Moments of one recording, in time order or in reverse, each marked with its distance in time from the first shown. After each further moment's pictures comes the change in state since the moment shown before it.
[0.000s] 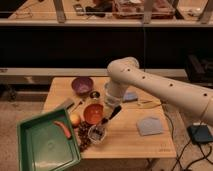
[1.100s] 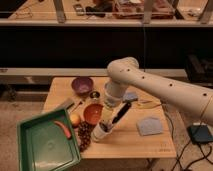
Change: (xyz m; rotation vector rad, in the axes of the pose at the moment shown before) arm 0.001 0.000 0.001 0.001 -0.001 -0.002
